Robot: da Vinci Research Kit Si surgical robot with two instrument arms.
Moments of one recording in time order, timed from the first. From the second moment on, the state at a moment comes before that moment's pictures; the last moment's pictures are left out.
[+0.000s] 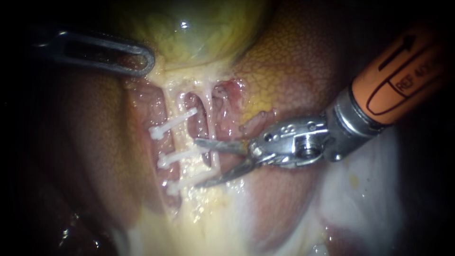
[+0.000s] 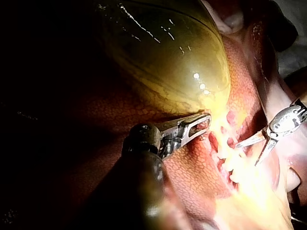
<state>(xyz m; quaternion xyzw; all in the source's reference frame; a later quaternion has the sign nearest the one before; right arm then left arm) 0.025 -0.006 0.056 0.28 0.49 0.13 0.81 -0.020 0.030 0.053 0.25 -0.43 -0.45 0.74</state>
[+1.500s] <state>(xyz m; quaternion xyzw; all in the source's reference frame) 0.031 -0.004 0.061 0.46 0.57 0.08 0.68 -0.020 0.030 0.053 0.25 -0.43 -0.45 0.74</state>
